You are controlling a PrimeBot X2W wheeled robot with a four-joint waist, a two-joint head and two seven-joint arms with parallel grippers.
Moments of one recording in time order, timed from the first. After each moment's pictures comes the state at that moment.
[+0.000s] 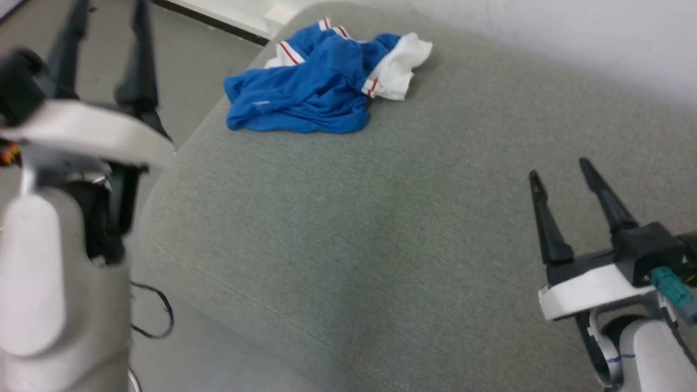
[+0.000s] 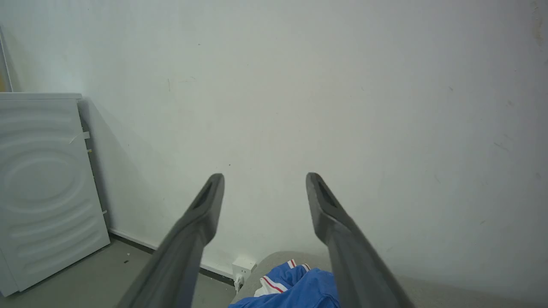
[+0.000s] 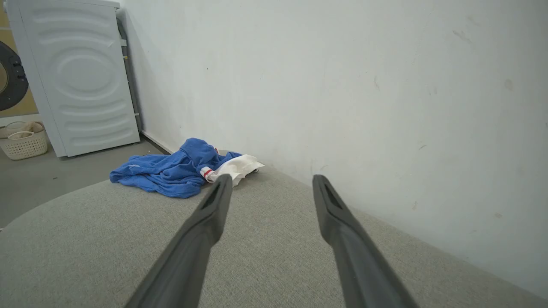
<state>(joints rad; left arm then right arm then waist) -0.54 0.22 0.02 -0.12 -0.30 0.00 0.15 -0.11 -0.06 0.01 -0.08 -0.05 0.13 -0.10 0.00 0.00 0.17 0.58</state>
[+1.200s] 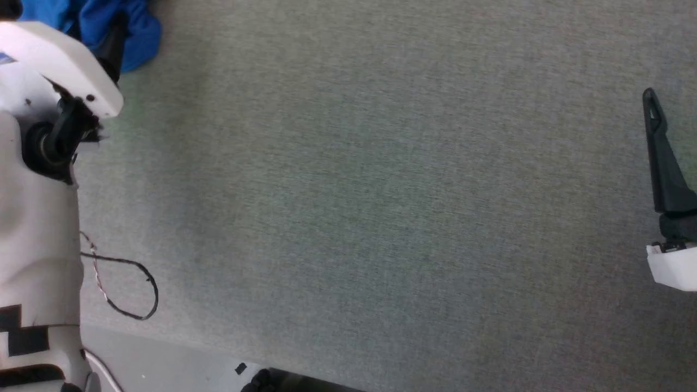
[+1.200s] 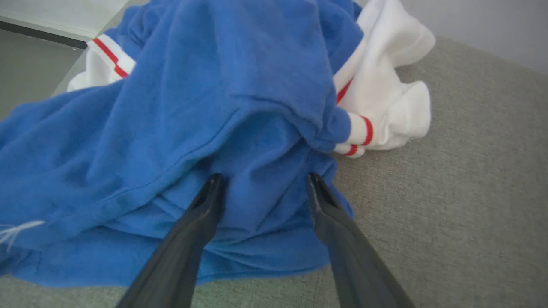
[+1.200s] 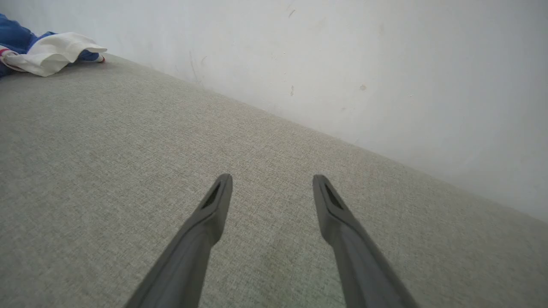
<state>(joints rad) -0.89 0.33 0.04 0.52 -0.50 -0.09 0.41 -0.19 -0.31 -0.07 -0.46 0.03 0.13 0.12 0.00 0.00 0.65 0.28</state>
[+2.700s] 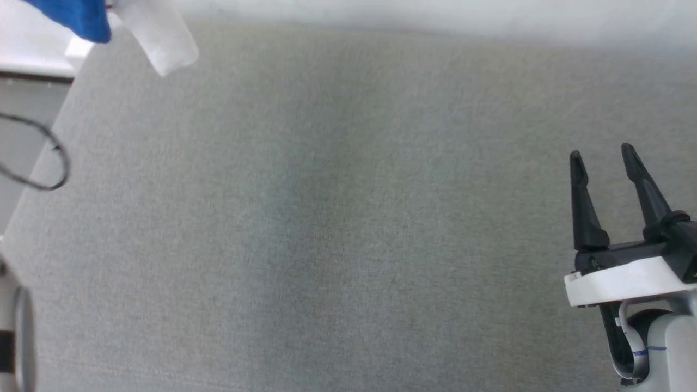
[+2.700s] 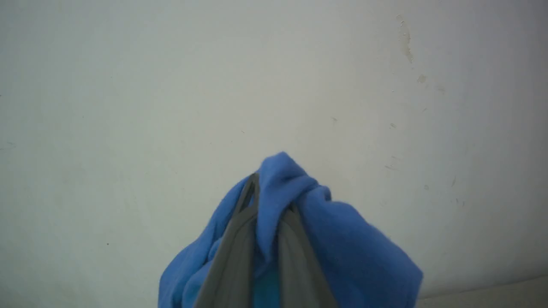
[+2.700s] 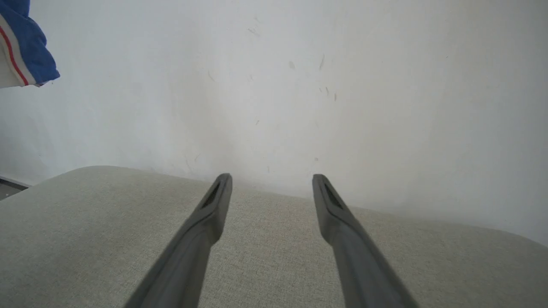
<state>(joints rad) -1.21 0.46 -0.11 0.23 -0.42 -0.09 0.46 -0.13 -0.06 -0.07 -0.11 0.05 0.13 -0.12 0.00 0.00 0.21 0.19</state>
